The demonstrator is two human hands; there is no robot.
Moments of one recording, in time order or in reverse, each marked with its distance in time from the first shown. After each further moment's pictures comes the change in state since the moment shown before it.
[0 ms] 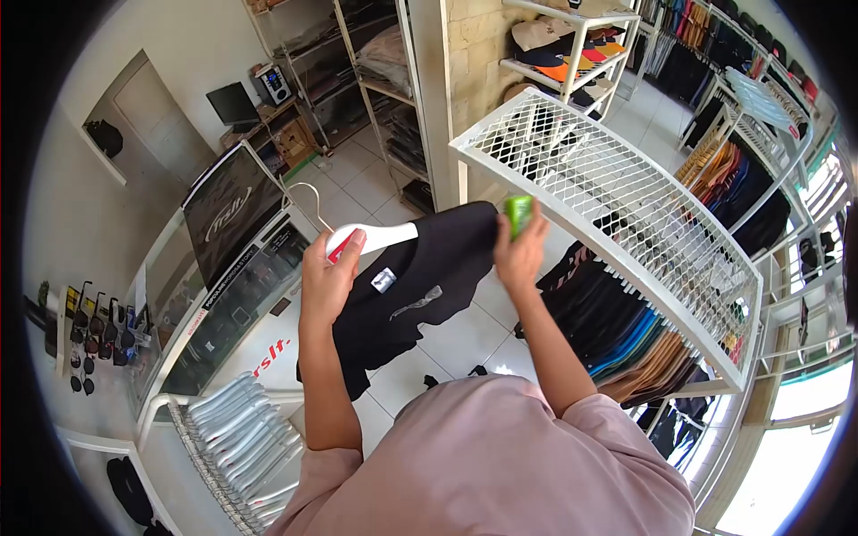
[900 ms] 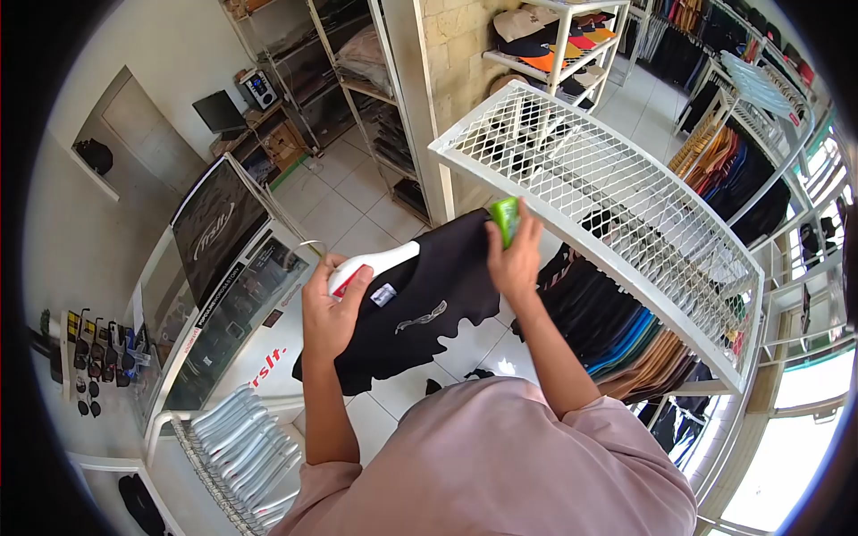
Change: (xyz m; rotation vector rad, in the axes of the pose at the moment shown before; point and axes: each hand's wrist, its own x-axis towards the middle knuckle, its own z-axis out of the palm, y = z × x) left_hand -0.013 -0.002 0.037 0.098 0.008 0.218; right_hand 0.017 0.010 -0.027 0.013 -0.064 -0.170
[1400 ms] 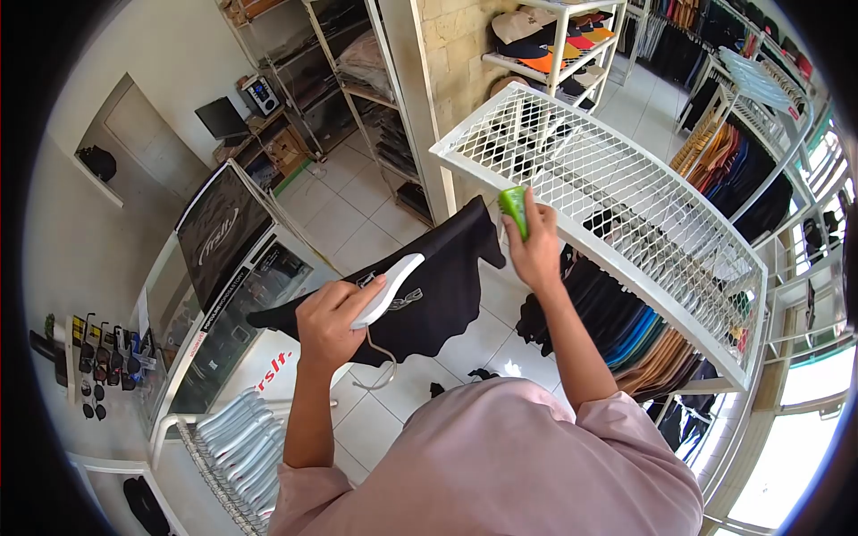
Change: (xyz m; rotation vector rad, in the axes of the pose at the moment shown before) left_hand -0.008 0.001 -0.016 0.608 -0.027 0.756; right_hand 0.028 0.016 -0.027 -0.006 -0.105 -0.055
